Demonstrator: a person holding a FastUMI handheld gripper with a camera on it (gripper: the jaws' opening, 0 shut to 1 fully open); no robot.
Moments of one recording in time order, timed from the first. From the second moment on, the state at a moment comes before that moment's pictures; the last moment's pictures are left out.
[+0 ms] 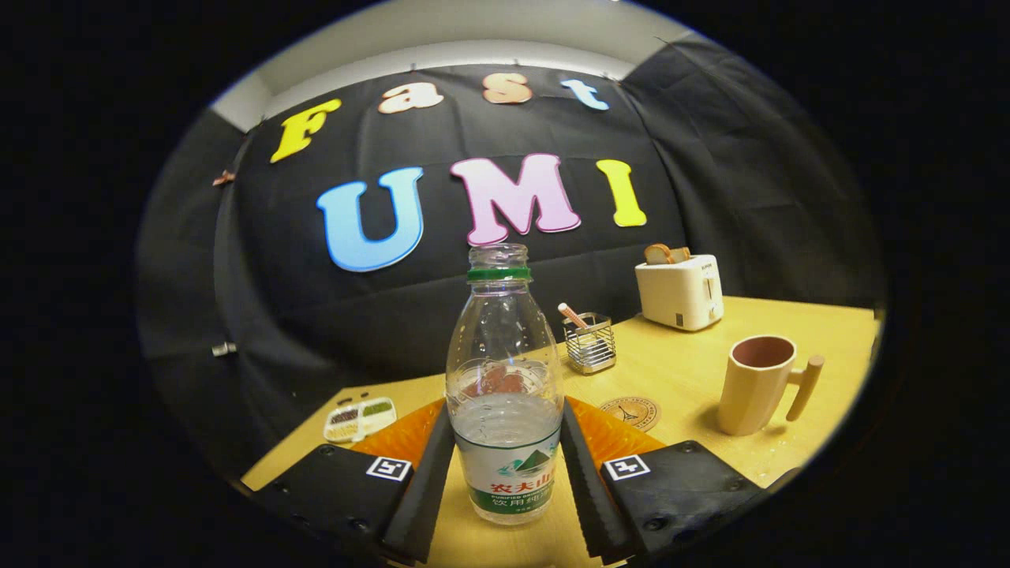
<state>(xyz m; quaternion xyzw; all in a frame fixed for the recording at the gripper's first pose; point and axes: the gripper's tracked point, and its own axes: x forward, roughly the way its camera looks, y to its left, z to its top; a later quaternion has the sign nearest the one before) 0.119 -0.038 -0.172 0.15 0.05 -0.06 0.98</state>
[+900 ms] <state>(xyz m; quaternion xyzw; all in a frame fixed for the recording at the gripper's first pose) 0.121 -0.133 -0.180 0.51 0.10 -0.12 0.85</state>
